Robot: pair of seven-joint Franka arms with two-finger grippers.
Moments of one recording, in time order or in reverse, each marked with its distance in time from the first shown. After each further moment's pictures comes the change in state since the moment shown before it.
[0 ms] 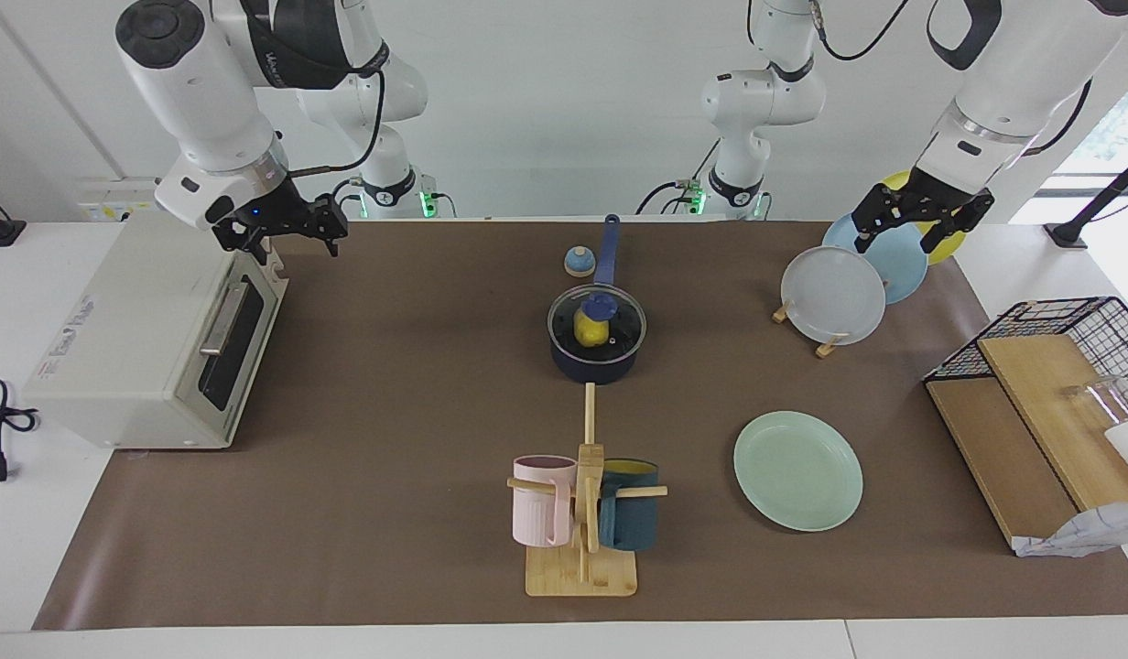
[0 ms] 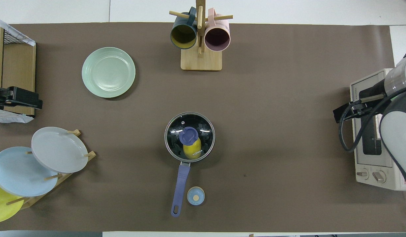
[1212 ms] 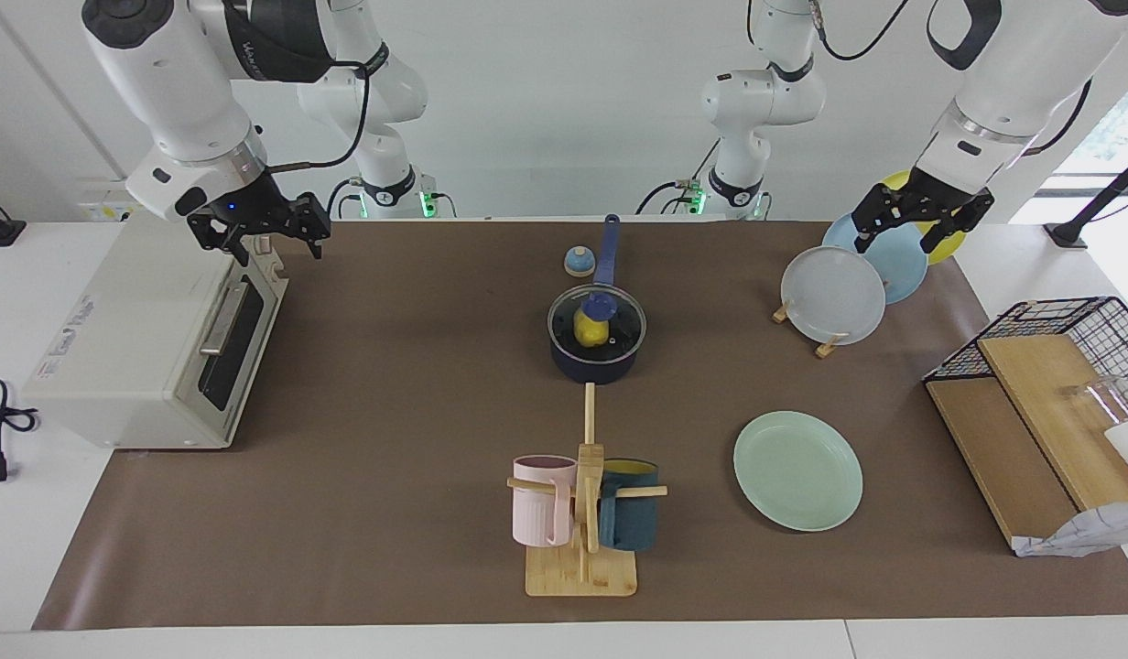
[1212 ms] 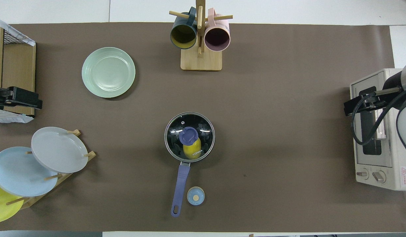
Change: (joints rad) left arm 0.000 0.000 0.000 0.000 0.000 0.000 0.000; right arm -0.066 0.007 0.059 0.039 0.000 0.023 -0.002
